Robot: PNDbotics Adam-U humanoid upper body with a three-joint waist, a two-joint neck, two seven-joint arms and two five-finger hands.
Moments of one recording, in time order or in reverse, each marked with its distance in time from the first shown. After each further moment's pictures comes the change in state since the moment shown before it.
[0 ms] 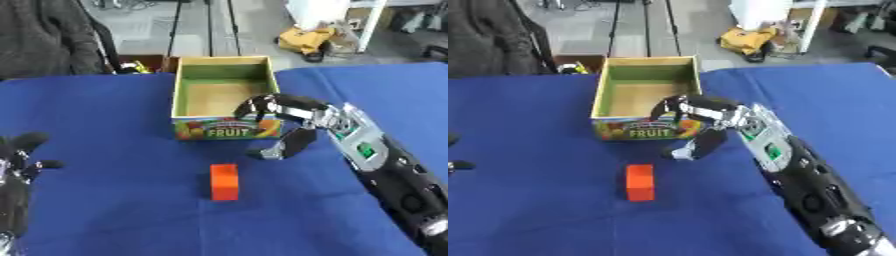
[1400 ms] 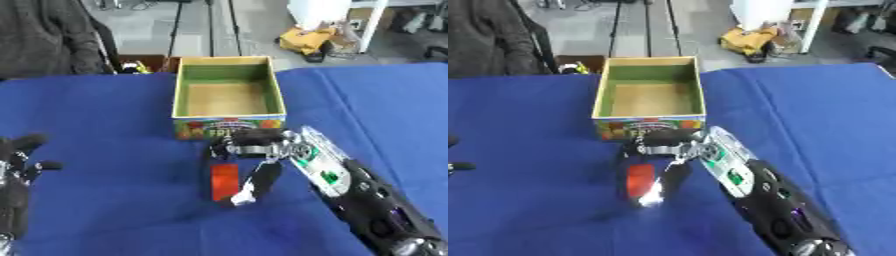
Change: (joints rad) left arm 0.000 0.000 0.000 0.005 -0.002 0.000 0.000; right arm 0.031 0.116 0.111 0.001 0.123 -0.010 0.122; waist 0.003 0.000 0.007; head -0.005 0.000
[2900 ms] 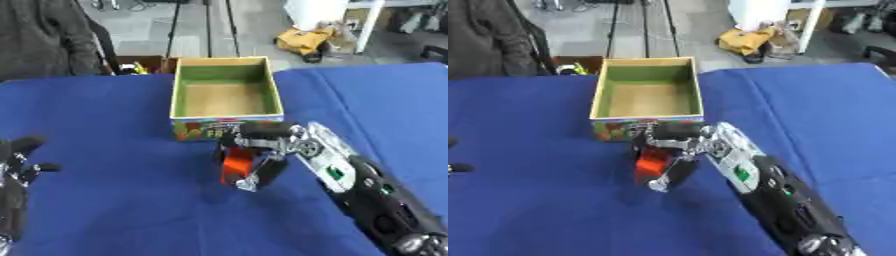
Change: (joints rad) left arm 0.004 0.000 0.000 0.000 0.000 -0.001 0.001; right arm -0.036 -0.136 -0.045 -0.075 0.022 0.012 -0.143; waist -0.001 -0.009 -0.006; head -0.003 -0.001
